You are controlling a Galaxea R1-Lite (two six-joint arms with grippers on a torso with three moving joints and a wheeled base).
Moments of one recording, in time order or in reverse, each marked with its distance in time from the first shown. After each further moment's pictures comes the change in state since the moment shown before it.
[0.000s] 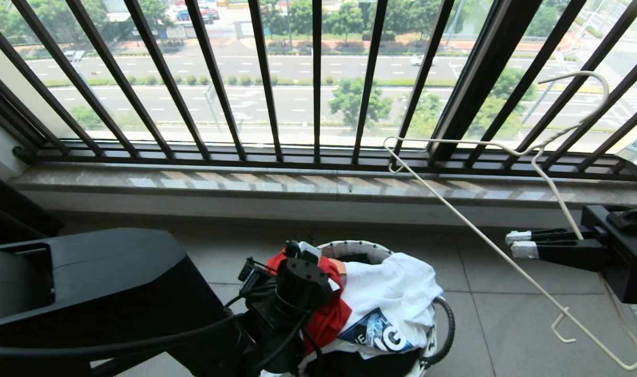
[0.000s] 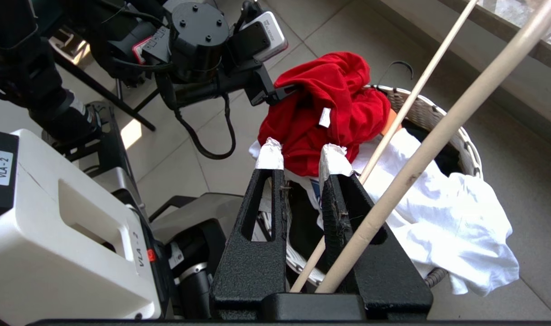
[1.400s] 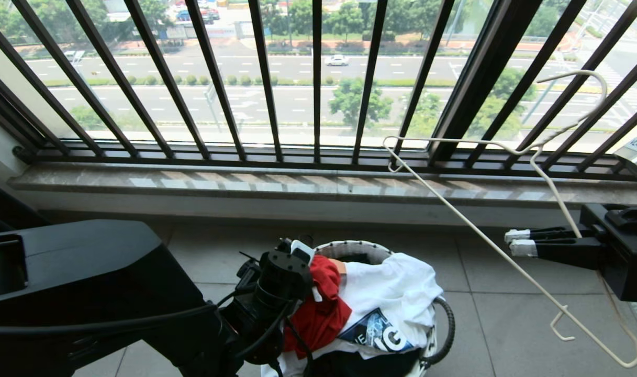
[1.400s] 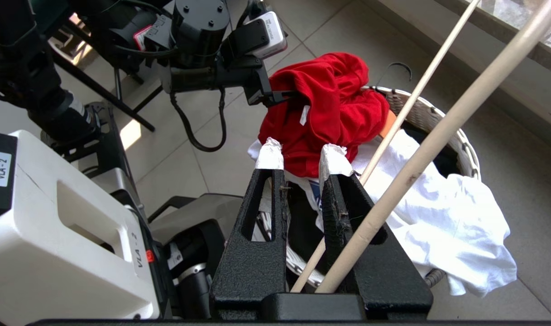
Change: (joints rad) left arm 0.066 -0.028 0.035 0.013 -0.219 0.014; right arm 0.000 0.007 -0.007 0.000 0.000 0.000
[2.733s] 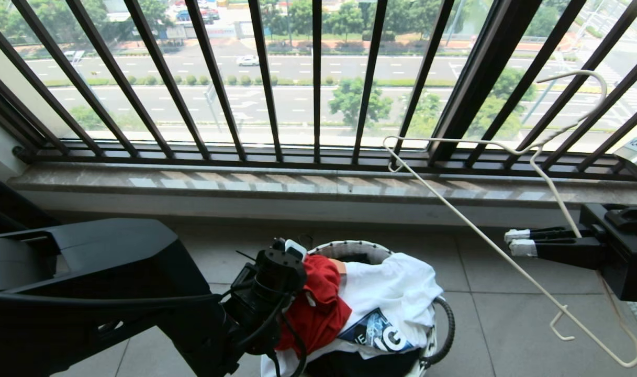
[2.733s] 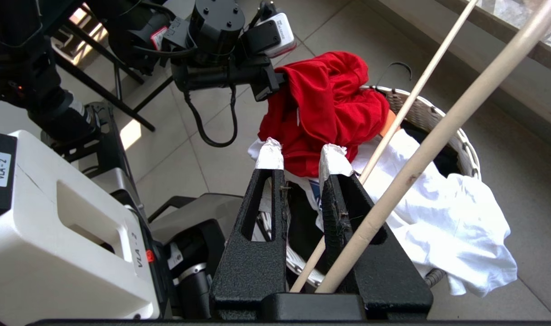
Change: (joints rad) left arm 0.053 0.049 -0.025 0.000 0.006 0.011; right arm 0.000 0.002 -0.001 0.000 0.000 0.000
